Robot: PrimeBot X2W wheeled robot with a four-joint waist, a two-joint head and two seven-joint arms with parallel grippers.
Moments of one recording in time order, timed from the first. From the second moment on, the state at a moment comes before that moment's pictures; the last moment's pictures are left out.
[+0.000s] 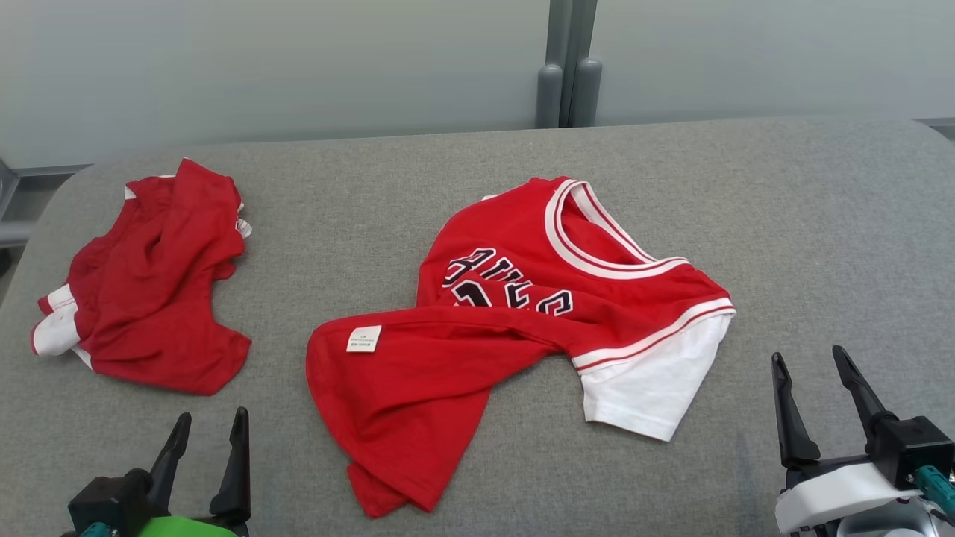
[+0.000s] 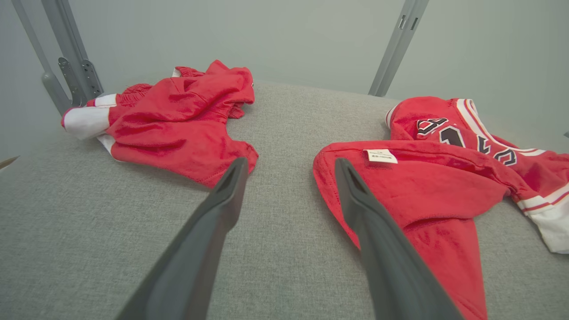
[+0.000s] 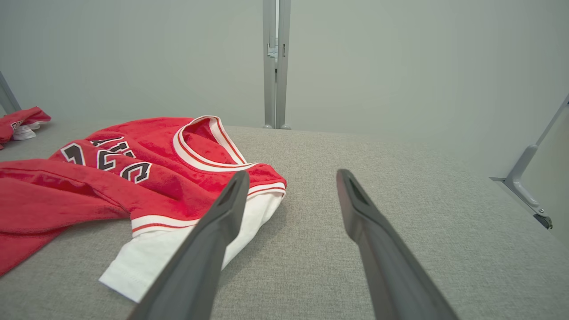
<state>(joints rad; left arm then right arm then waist) 0.06 0.38 -0.30 0.16 -0.62 0.06 -0.26 0.08 -0.10 -0.09 0.09 0.05 0.13 -0.26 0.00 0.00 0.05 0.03</state>
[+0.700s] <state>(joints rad) 0.08 0.27 -0.17 0.23 -0.48 -0.08 -0.26 0.09 -0.07 -0.11 0.13 0.05 0.13 -0.26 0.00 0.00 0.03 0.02</state>
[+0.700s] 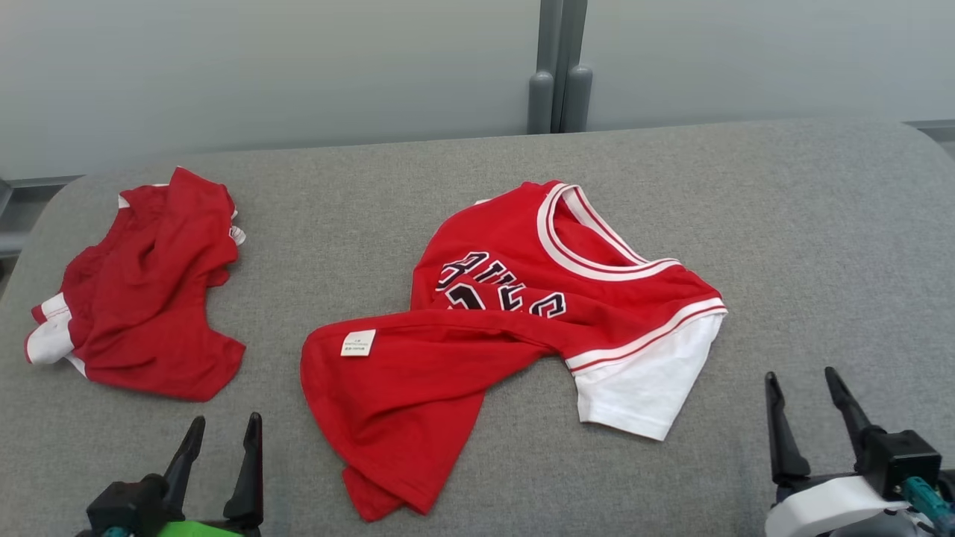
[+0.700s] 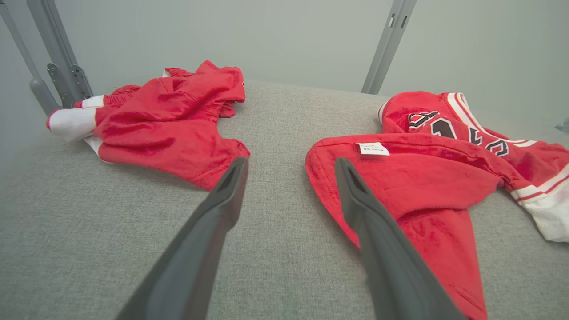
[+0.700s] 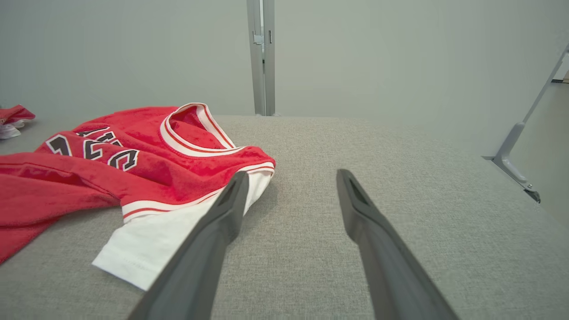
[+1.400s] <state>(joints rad) -0.21 0.21 -0.26 0.35 -0.45 -0.12 -0.25 -0.13 -0.05 0.07 0.46 0.07 0.13 -0.26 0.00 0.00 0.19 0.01</state>
